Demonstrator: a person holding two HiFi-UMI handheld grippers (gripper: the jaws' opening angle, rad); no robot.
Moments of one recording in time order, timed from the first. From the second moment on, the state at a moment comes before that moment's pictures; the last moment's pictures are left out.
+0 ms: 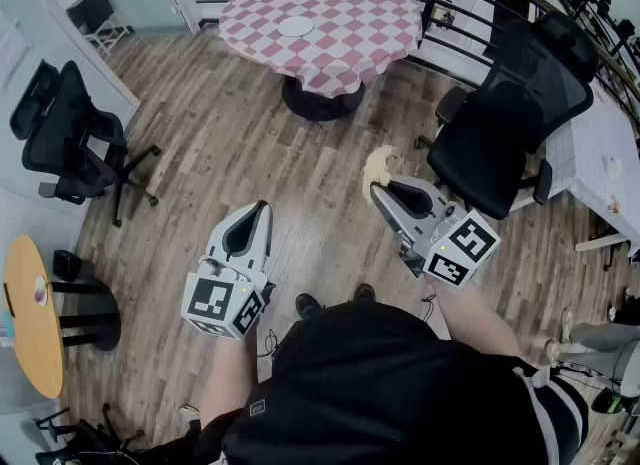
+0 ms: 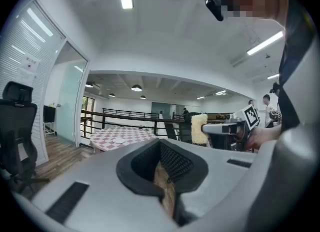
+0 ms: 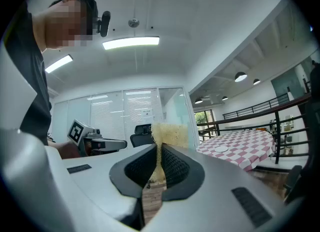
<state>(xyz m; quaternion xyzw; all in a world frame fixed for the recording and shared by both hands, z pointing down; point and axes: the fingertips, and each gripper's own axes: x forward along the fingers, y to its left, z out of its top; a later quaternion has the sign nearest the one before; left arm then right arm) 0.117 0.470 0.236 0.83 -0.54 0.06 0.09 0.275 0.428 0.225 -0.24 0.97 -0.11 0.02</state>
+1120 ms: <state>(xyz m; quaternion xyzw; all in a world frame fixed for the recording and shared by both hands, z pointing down) 0.186 0.377 0.273 0.83 -0.54 0.07 0.11 0.337 0.353 0.242 -0.21 0.97 -0.12 0.03</state>
